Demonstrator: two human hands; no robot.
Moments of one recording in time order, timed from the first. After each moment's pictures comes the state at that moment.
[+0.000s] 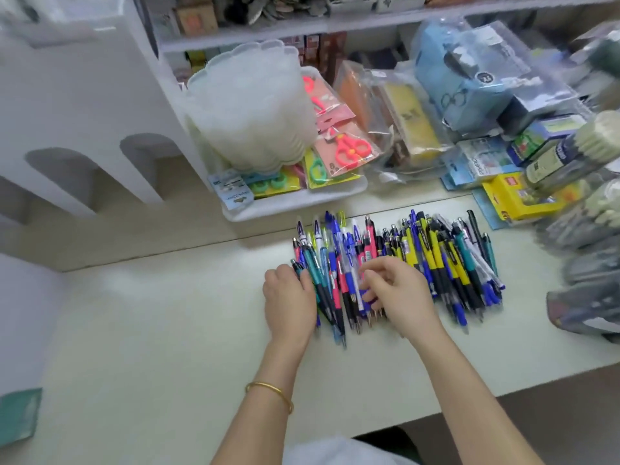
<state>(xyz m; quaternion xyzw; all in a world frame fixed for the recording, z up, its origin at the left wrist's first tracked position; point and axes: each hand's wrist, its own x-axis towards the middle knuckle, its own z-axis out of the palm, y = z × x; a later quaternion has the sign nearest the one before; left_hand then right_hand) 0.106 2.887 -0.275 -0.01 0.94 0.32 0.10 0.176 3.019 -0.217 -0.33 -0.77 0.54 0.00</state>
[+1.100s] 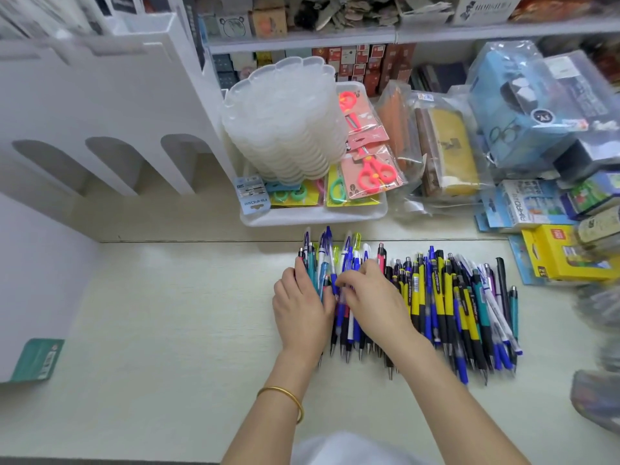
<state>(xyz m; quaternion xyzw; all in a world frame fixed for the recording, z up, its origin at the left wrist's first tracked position) 0.113 2.924 -0.285 0.00 0.98 0.18 0.00 0.125 3.040 -0.231 -0.07 -0.96 0.25 -0.13</state>
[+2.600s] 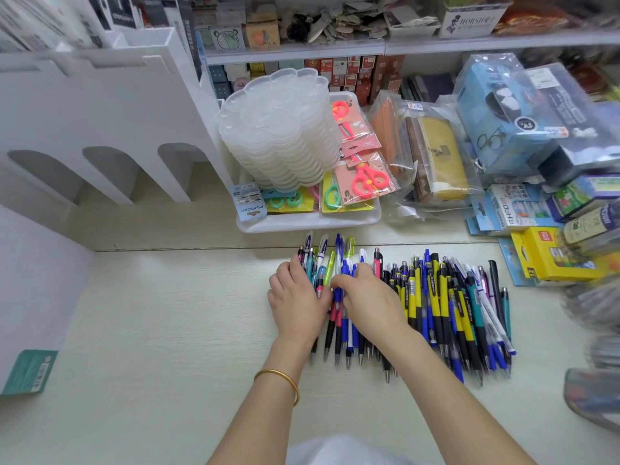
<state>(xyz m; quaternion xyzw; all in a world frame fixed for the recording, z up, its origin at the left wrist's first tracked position) 0.094 2.925 -0.284 -0.01 0.98 0.20 0.03 0.120 3.040 -0.233 -0.05 -0.97 0.17 -0.15</state>
